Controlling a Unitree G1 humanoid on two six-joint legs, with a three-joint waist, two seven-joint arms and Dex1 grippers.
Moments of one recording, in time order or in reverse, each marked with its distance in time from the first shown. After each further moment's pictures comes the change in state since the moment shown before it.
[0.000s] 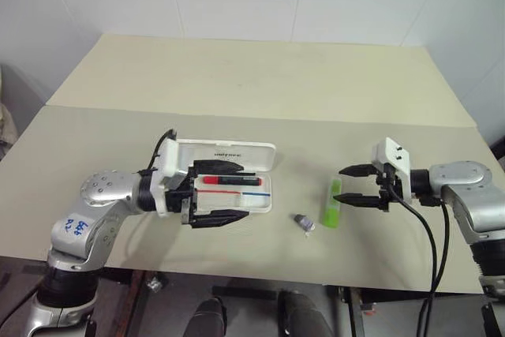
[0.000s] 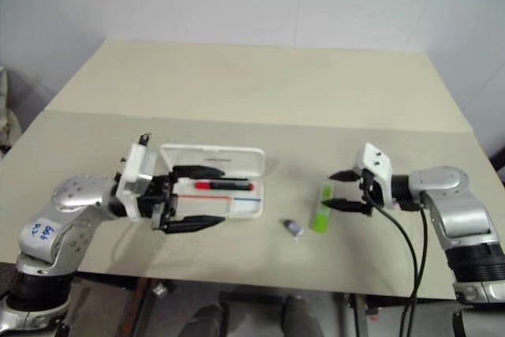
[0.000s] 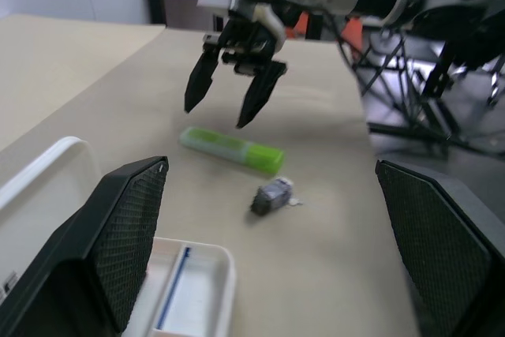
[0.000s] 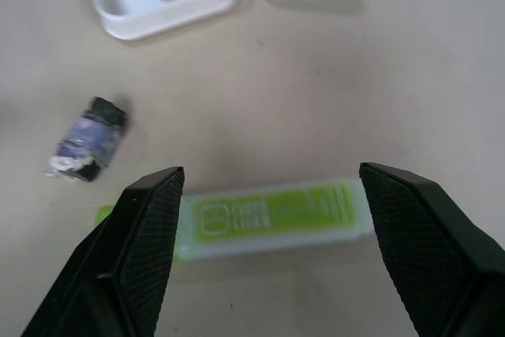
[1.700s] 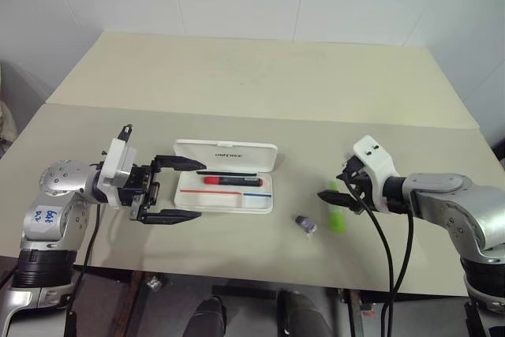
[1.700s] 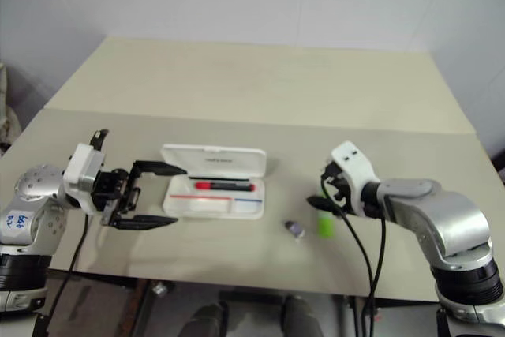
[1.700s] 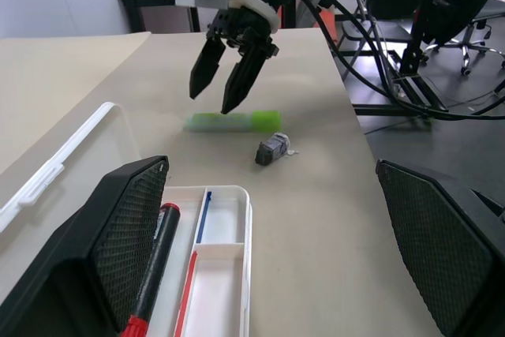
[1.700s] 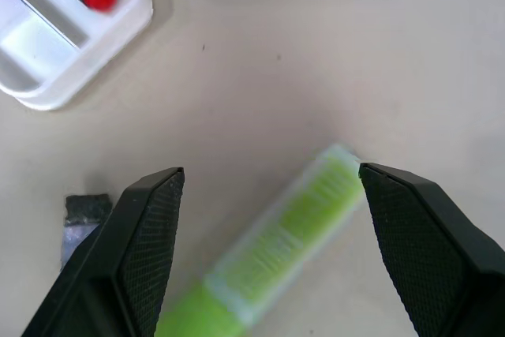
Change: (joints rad) left arm -0.066 0.116 0.060 0.360 0.004 -0.314 -0.321; right arm -0.027 0.095 -0.041 -0.564 0.199 0.916 -0.635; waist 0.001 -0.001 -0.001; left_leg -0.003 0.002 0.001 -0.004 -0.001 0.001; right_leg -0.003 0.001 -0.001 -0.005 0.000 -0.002
